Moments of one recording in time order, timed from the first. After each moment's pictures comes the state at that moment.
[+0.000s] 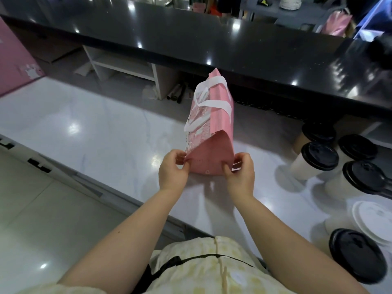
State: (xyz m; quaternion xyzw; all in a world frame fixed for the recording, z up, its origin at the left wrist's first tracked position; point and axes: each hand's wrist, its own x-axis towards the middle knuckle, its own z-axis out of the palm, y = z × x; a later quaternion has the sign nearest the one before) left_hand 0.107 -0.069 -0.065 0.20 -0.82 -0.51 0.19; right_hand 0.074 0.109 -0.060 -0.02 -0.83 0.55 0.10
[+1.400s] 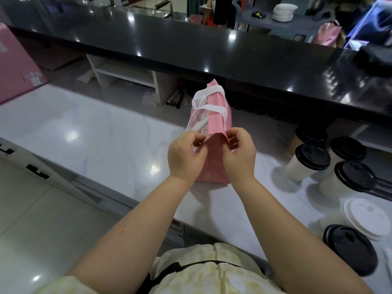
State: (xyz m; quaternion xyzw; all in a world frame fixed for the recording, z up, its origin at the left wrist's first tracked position) left_hand 0.100 -0.036 0.018 0.04 -0.83 -0.41 0.37; right_hand 0.069 0.093 0.021 0.11 -0.79 0.57 0.19
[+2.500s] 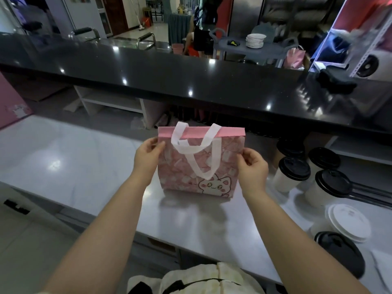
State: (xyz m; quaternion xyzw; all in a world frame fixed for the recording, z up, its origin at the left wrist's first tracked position) left_hand 0.051 -0.130 0.020 0.16 -0.71 -0.67 0.15; right_hand 0.056 0.140 0.023 -0.03 -0.72 0.67 0.17
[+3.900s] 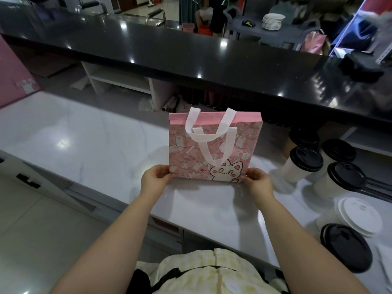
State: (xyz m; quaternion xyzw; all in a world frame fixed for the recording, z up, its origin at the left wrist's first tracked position) left_hand 0.117 -0.128 -0.082 0.22 -0.74 -0.63 0.08; right_hand 0.058 0.175 -0.069 -0.14 -0.75 0.65 -0.05
